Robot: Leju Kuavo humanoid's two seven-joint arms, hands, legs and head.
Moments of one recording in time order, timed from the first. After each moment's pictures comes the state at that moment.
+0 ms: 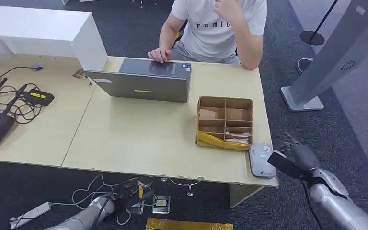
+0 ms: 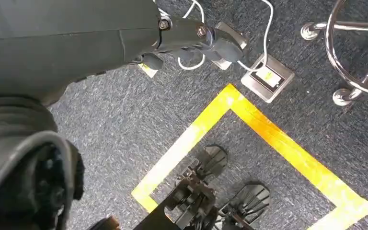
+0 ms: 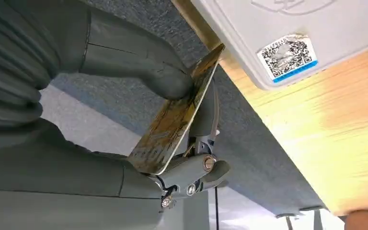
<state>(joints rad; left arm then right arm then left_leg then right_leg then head) -0.51 0.02 -0.74 -0.19 0.12 -0.19 0.04 -0.57 -0.58 0.80 -0.69 0.35 -0.32 -0.25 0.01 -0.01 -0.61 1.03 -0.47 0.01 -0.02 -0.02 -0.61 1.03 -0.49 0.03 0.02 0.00</state>
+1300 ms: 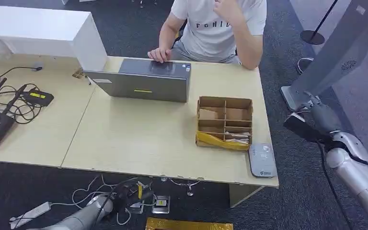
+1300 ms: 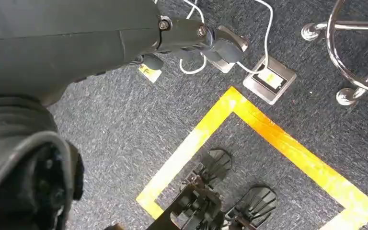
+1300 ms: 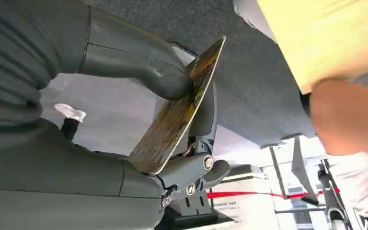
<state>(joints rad) -0.51 0.03 -0.74 -0.19 0.09 -0.21 0.04 -0.83 -0.62 0.79 -0.67 0.38 -0.33 -0.27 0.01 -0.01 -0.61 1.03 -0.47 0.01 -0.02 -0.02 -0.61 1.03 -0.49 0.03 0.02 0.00</state>
